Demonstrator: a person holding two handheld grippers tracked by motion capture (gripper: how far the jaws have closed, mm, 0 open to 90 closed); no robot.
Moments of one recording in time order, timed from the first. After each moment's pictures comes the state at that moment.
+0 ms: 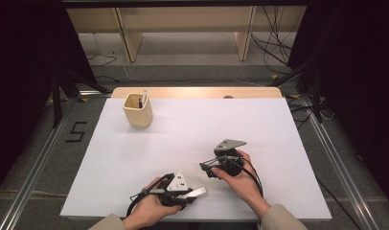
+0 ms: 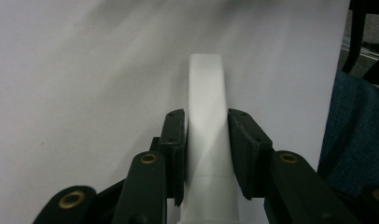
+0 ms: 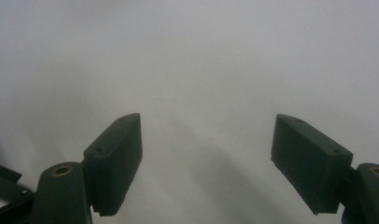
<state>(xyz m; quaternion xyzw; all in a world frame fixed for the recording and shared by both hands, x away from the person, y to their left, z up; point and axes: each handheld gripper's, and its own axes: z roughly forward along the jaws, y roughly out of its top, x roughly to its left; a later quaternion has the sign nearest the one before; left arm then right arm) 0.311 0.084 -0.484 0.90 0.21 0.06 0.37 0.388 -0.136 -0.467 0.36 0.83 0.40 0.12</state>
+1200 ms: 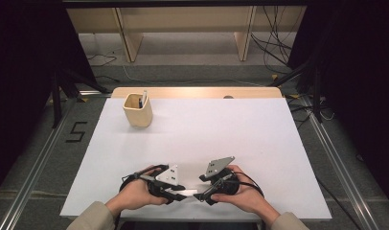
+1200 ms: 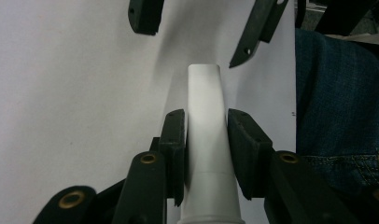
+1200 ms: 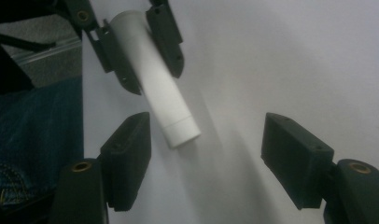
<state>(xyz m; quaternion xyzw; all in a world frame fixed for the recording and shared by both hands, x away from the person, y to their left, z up) 0.337 0.109 -0.464 0.93 0.09 0.01 0.35 0.345 -0.120 -0.473 0.16 0.91 0.38 0.01</state>
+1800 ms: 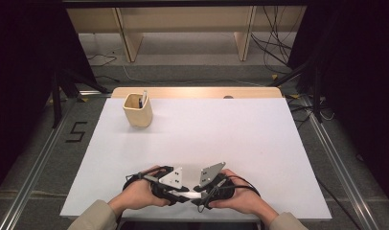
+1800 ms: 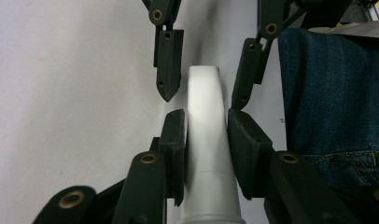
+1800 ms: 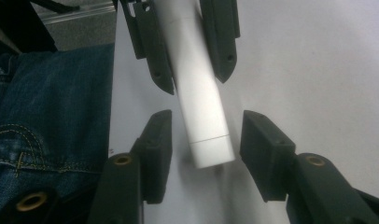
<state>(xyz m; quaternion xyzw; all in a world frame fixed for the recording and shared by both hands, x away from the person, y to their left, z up) 0.335 0.100 -0.462 0.94 0.04 0.01 0.35 0.338 -0.108 -0.479 0.08 0.93 0.35 -0.01</state>
